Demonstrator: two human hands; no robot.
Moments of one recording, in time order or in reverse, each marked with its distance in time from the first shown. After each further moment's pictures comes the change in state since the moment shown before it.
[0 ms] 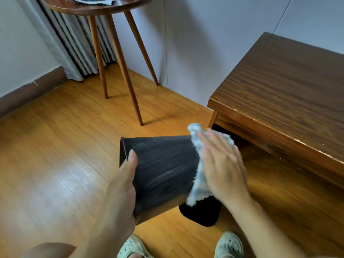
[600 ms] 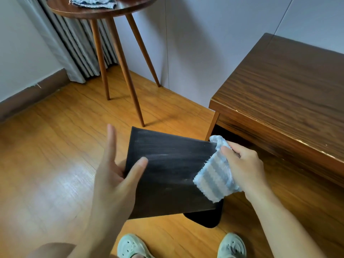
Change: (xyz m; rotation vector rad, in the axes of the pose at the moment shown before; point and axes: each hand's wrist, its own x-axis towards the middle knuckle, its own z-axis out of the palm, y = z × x) left_hand 0.009 0.008 -0.023 0.376 -0.240 0.562; right_hand 0.007 0.024 -0.028 0.411 -0.011 0.469
